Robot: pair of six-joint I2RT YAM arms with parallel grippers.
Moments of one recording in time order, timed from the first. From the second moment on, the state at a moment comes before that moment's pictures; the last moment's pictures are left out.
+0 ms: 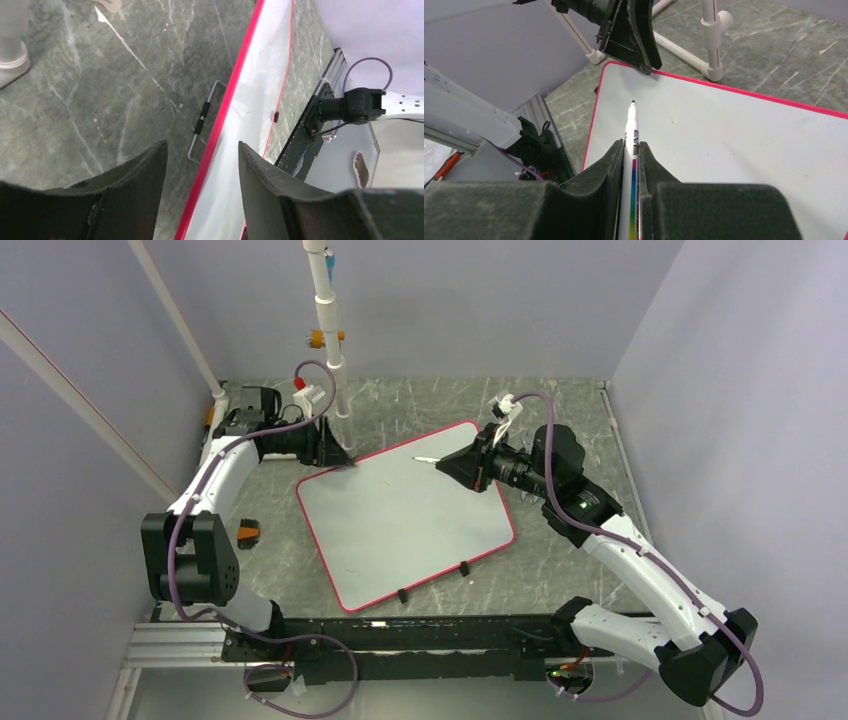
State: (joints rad) left arm -0.02 1.54 1.24 -0.61 0.95 0.06; right arm 0.61 1.01 1.01 -0.12 -0.44 0.32
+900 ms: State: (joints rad) left arm -0.09 1.54 1.23 -0.63 1.00 0.11; right arm 0.61 1.01 1.01 -0.13 -0.45 0.31
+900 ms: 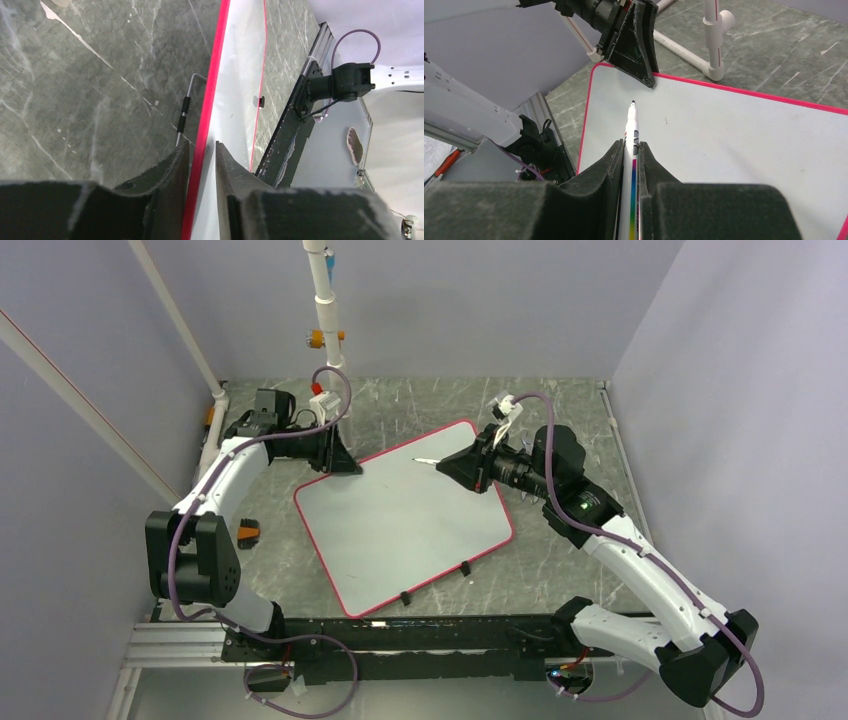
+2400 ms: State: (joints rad) left arm -0.26 1.33 1.22 -0.70 0.79 0.12; right arm 0.67 1.04 1.04 -0.21 -0.36 0.29
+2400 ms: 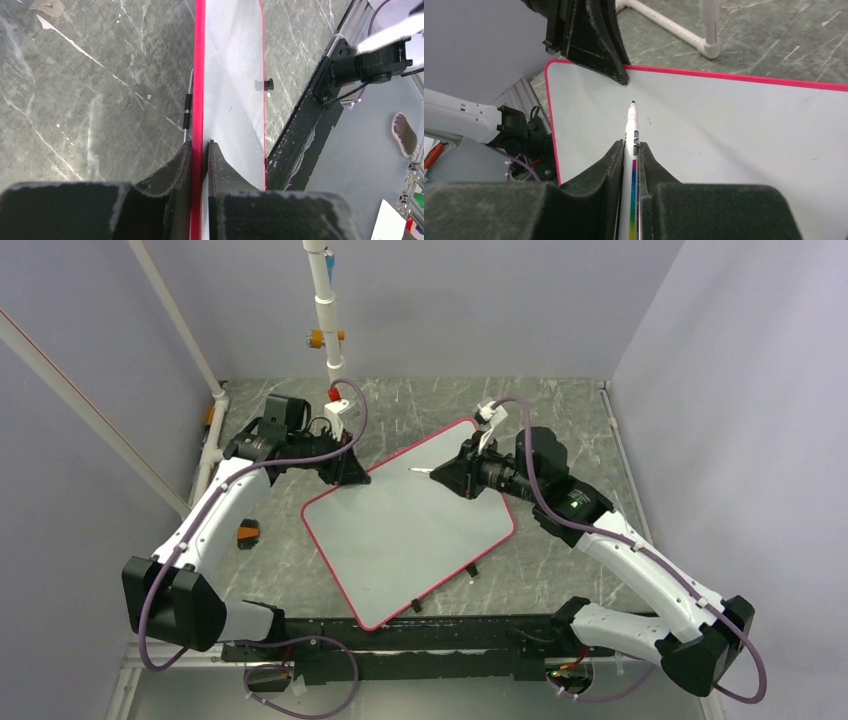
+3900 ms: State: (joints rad) left arm -0.46 1.13 1.13 -0.63 0.46 0.11; right arm 1.18 1.30 1.08 -0.03 -0.11 0.12
